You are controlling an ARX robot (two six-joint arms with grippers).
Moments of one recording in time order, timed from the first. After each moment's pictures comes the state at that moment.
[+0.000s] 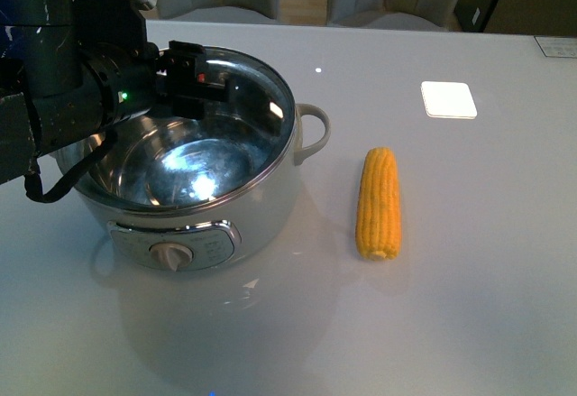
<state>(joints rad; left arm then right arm) -0.31 2.09 0.81 0.88 0.00 0.00 0.00 0.01 0.02 0.00 0.00 0.00</state>
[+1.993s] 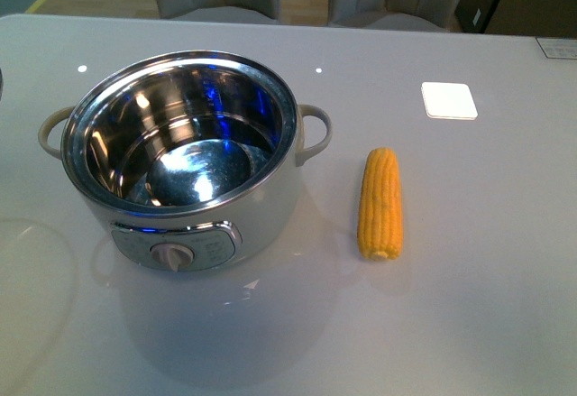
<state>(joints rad) 0.38 1.95 0.69 0.94 0.22 0.16 0.00 0.01 0.02 0.00 0.00 0.00</state>
